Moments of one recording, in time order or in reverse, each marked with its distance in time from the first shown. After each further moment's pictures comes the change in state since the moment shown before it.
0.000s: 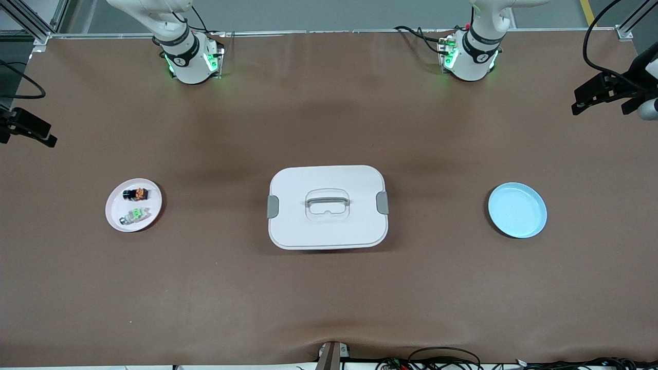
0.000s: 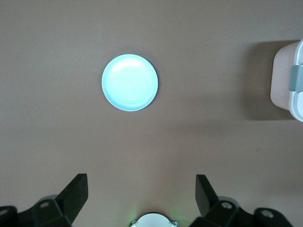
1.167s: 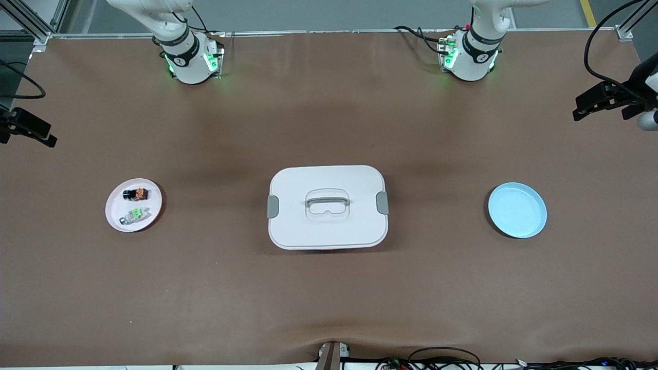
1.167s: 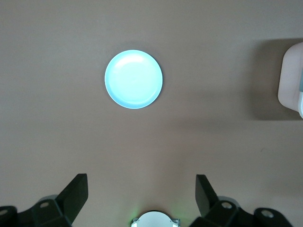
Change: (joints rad) left arm 0.016 0.025 0.001 0.000 0.007 -0.002 0.000; right arm 0.000 0.000 0.000 0.000 0.000 0.000 0.000
